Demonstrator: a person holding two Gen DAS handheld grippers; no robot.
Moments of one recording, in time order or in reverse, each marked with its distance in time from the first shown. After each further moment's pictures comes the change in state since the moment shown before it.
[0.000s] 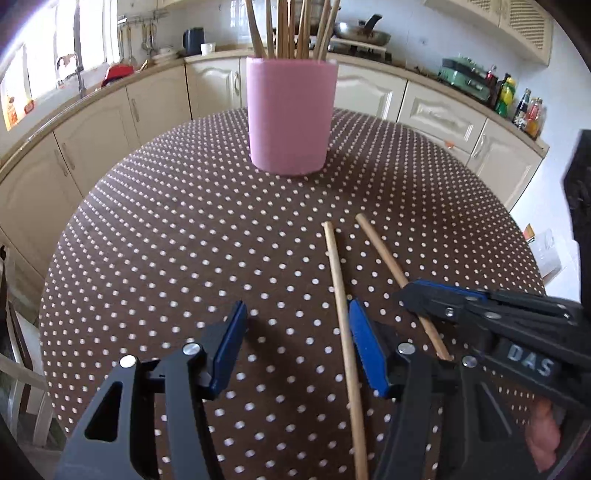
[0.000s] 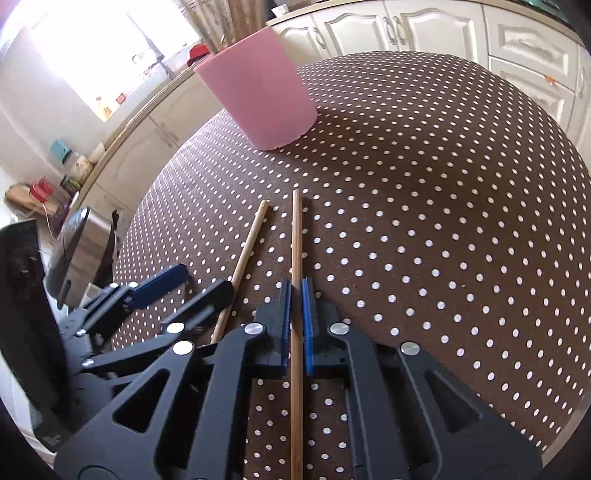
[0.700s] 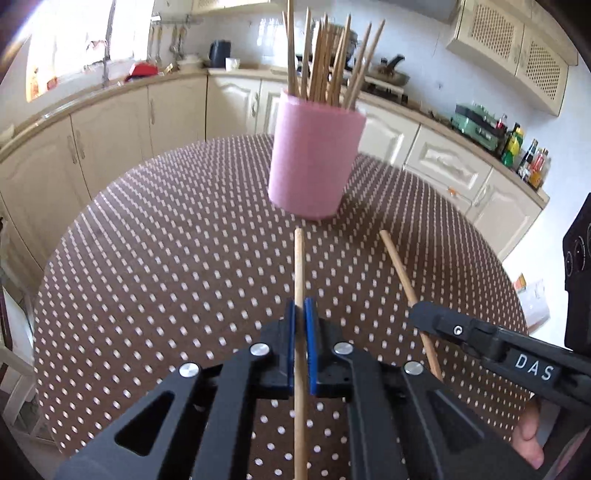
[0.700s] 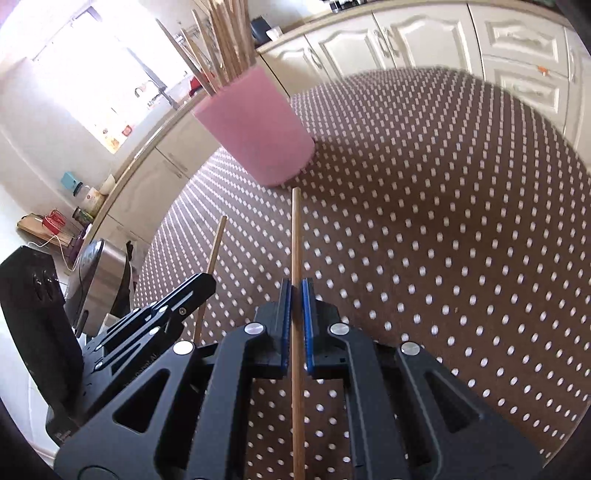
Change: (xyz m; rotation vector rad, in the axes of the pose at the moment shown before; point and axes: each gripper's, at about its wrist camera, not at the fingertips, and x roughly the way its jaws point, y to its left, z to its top) left arm -0.015 0.017 0.021 -0.132 -0.150 -0.041; right arm -0.023 -0.013 0.015 0.046 -0.099 0.053
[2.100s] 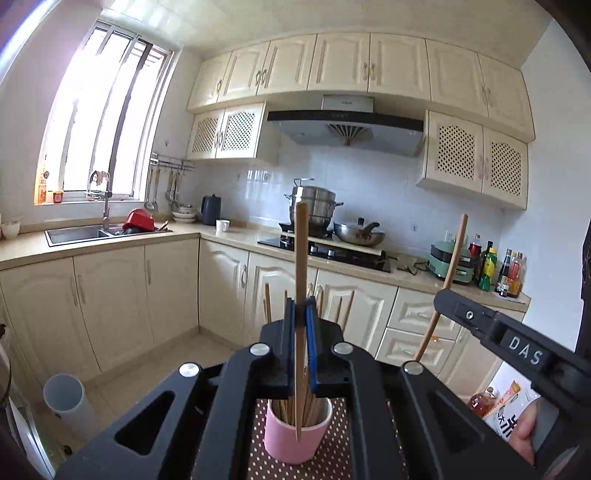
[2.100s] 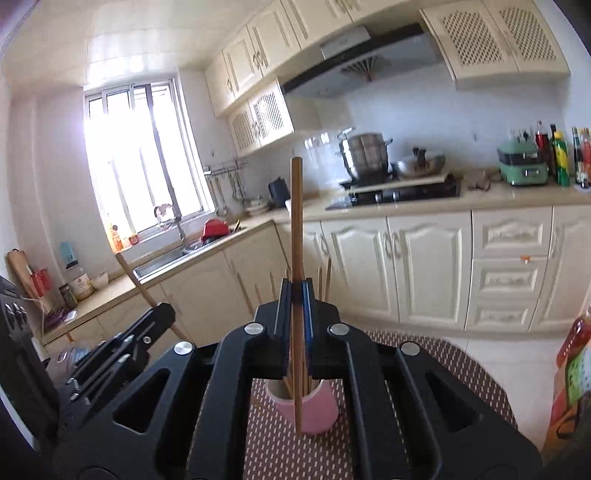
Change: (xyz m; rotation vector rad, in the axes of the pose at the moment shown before) left arm -0.129 -0.023 0.171 0.051 -0.583 -0.038; right arm -0.123 0.110 0.138 -0.209 -0.642 -0.090
